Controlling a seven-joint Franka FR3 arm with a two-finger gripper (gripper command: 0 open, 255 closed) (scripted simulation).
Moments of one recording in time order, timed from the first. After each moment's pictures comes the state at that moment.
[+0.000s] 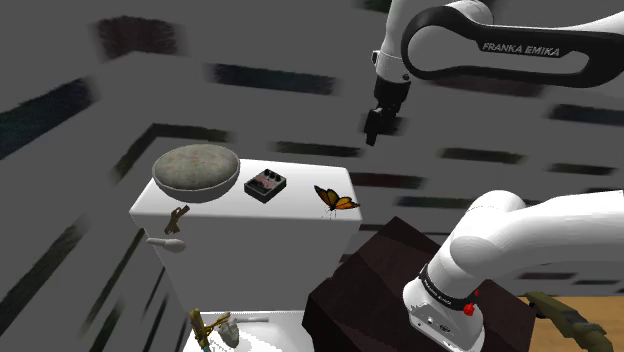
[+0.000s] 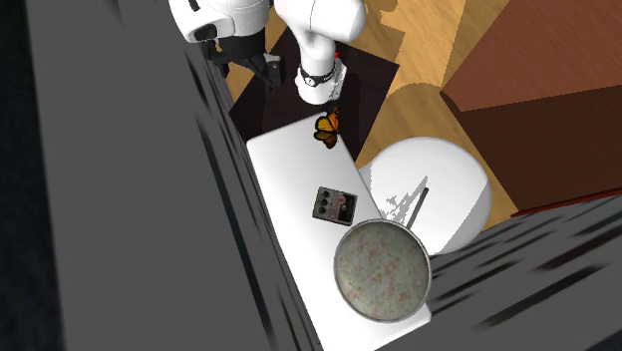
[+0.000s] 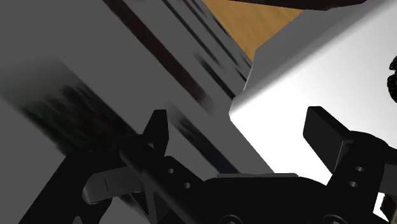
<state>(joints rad) 0.01 -0.78 0.06 -2.44 -0.12 1.69 -0.09</state>
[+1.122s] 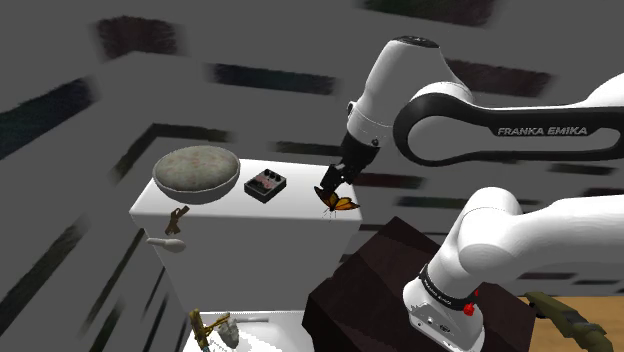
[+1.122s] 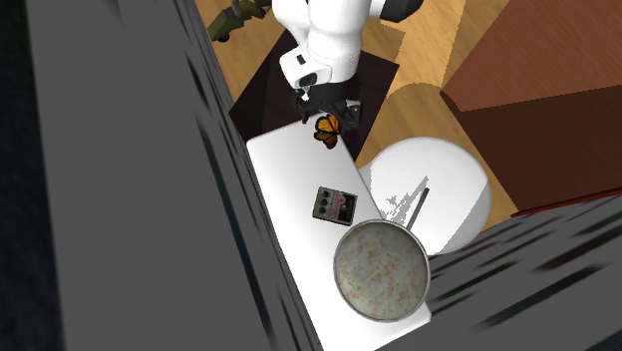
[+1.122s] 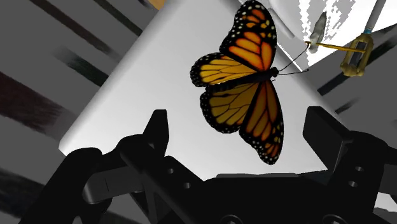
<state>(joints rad) 0.19 -0.89 0.28 -2.74 0.22 2.05 0.23</state>
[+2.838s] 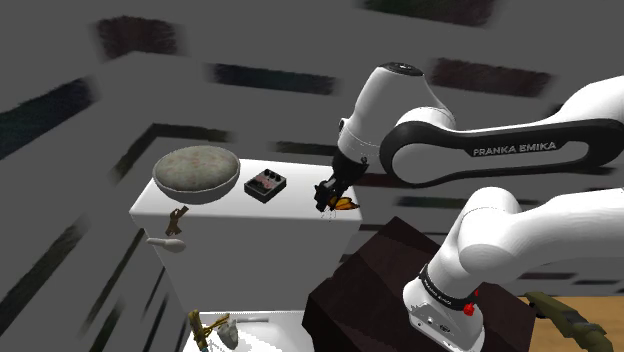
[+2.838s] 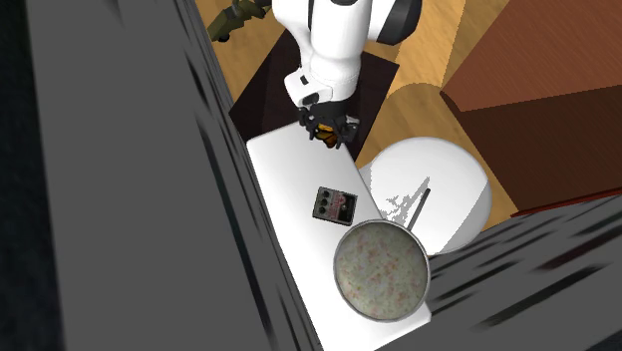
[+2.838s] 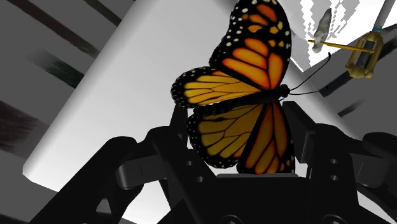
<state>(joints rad) 0.20 -0.83 0.32 -2.81 0.26 2.19 0.24</state>
